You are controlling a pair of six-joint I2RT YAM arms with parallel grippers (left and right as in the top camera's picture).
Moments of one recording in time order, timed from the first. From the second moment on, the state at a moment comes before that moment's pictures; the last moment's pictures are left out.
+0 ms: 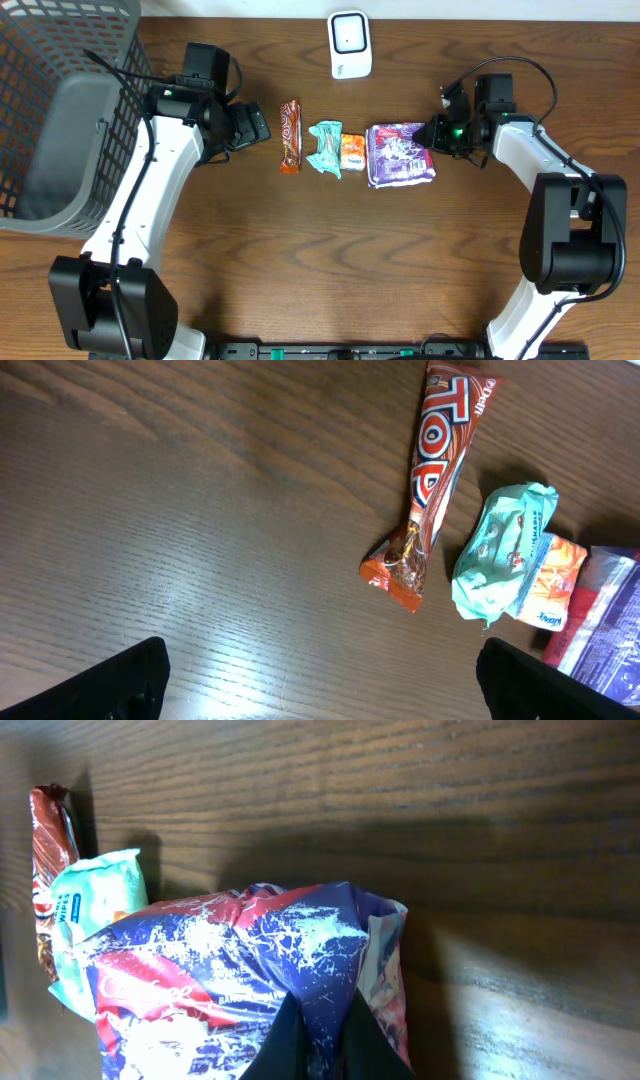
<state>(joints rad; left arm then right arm) -0.15 1.68 1.46 -1.02 0.07 -0.52 0.00 1.98 1.25 -0.41 -0.57 0.21</state>
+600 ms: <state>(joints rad) -0.15 1.68 1.46 -1.02 0.07 -0.52 -0.04 1.84 1.29 -0.59 -0.33 0.14</state>
